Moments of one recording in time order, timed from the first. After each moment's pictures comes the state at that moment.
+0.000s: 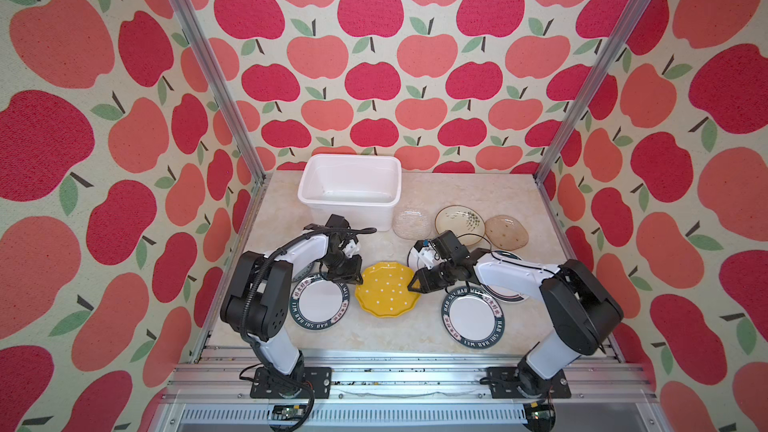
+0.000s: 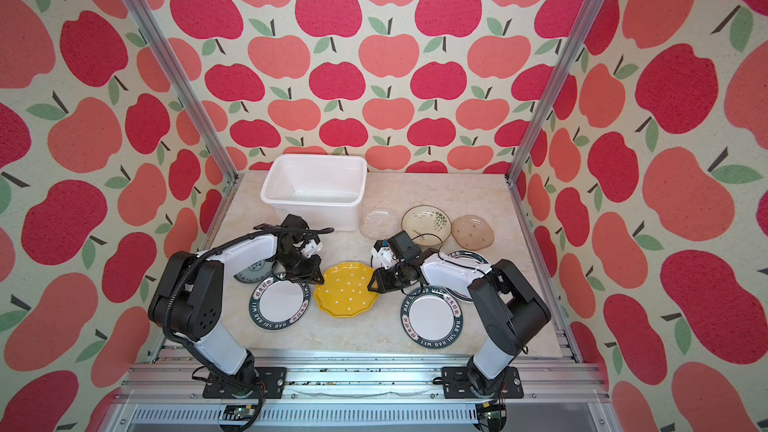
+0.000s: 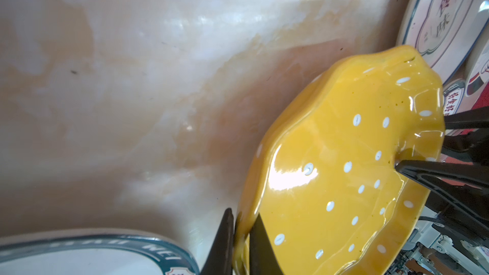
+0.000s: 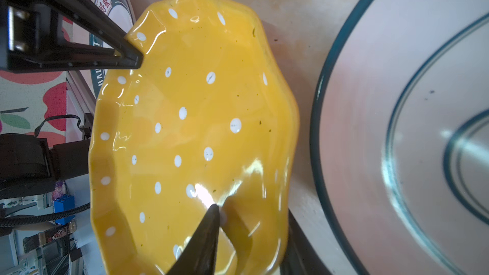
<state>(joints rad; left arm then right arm) -0.32 1.69 1.04 -0.84 0.48 -0.19 0.74 1.64 0.88 -0.30 -0.53 0.35</state>
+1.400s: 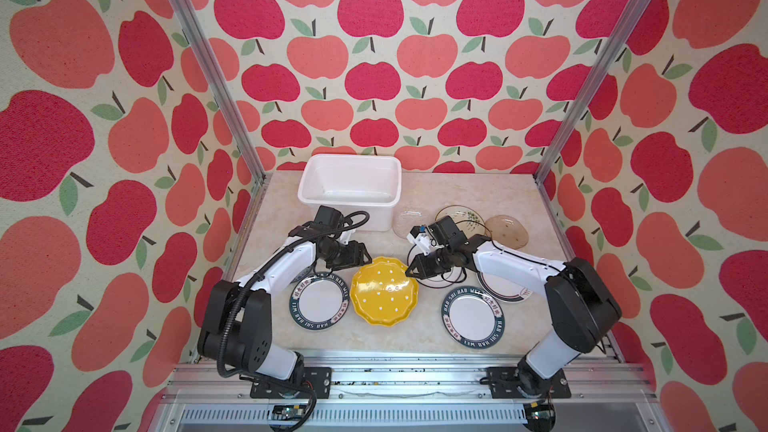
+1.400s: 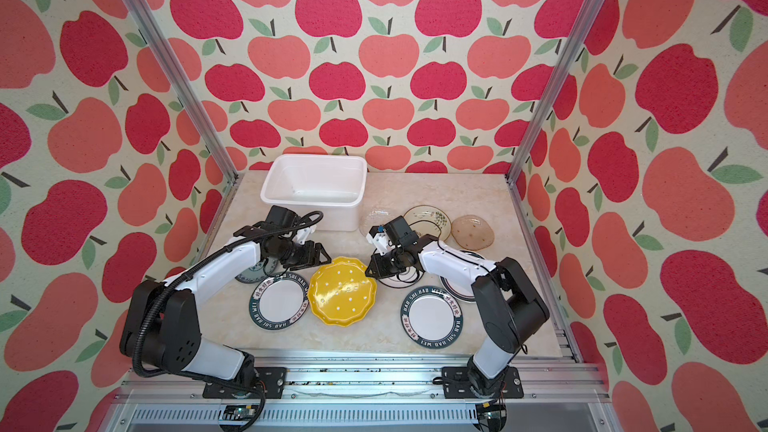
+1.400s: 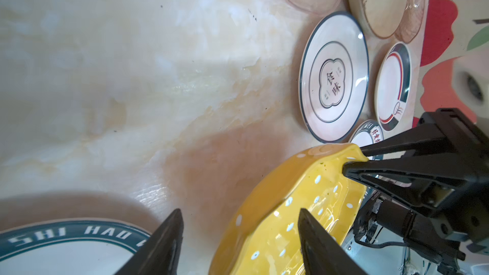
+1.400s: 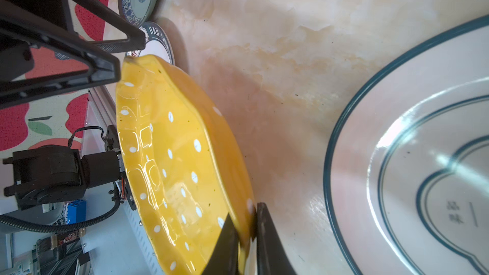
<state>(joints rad) -0.29 1.47 1.01 -0.67 0.49 -0.30 0.71 1.65 1.05 -0.41 -0.54 0.33</state>
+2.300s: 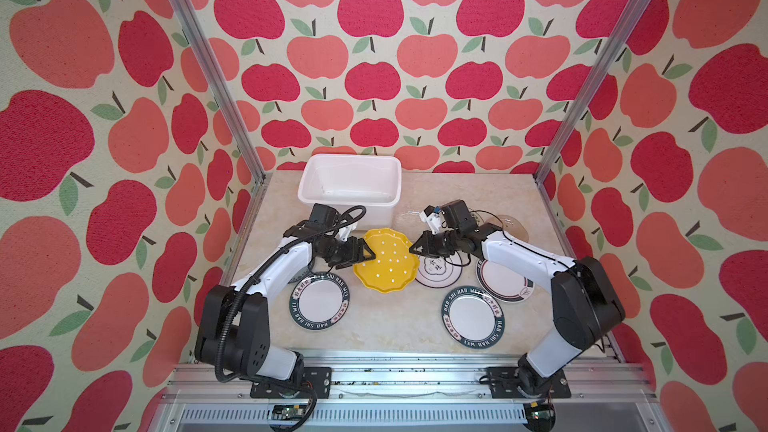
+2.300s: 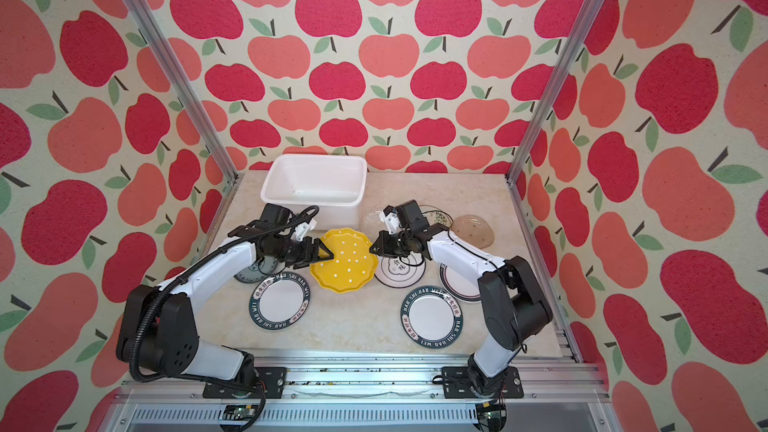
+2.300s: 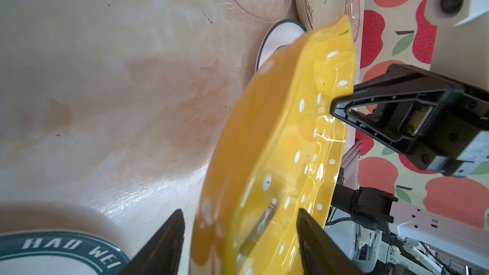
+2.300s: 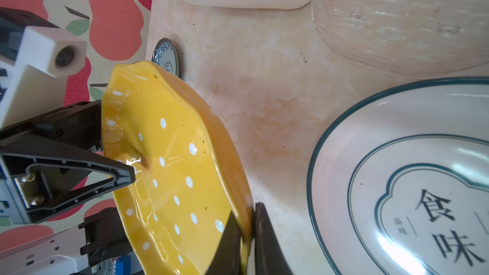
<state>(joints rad) -0.27 1.47 1.01 -0.66 0.68 -0.33 0.62 1.65 1.12 -0.34 -0.56 0.54</state>
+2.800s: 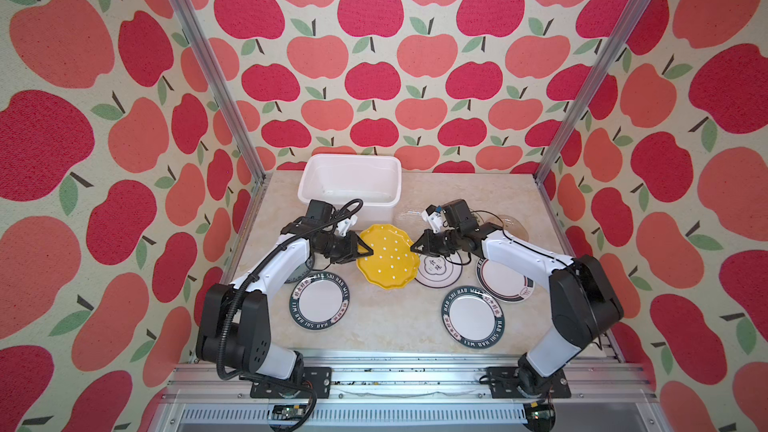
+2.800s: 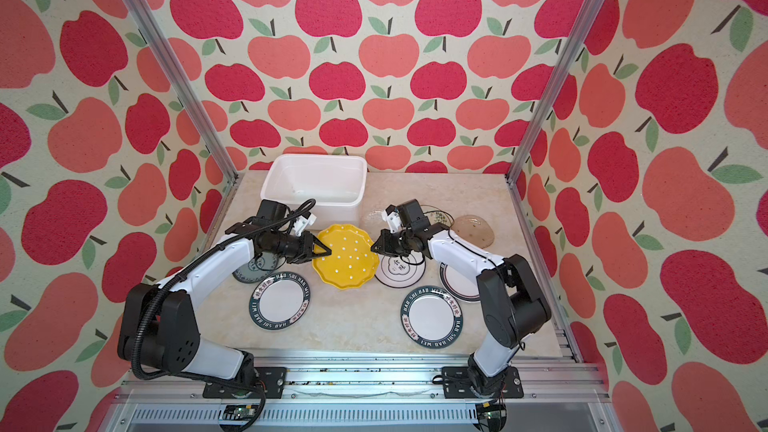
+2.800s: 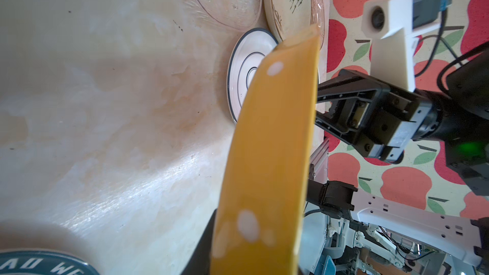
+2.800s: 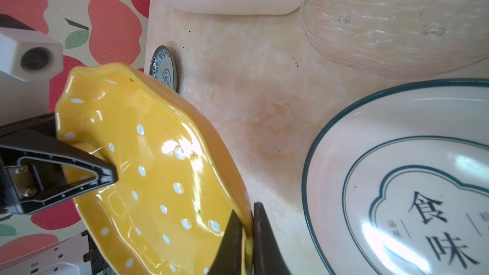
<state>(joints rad) -0.24 1.48 1.04 -0.64 0.79 -0.37 0.60 1.66 1.12 -0.31 -0.57 0.56</state>
